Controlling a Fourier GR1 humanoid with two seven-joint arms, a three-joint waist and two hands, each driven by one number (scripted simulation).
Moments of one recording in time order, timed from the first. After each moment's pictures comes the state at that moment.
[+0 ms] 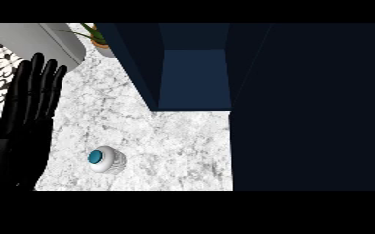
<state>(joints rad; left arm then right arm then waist) -0.04 0.10 -0.03 -2.10 -0.03 -0.02 0.01 -0.04 -0.10 0.02 -2.10 -0.01 0.05 0.01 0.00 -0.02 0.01</state>
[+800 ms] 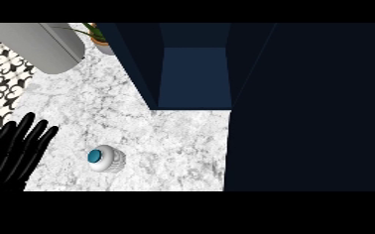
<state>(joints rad) 0.33 0.20 0.05 -2.27 0.38 -0.27 0.15 0.34 -0.05 0.14 -2.38 -0.12 0.07 0.20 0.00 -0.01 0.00</state>
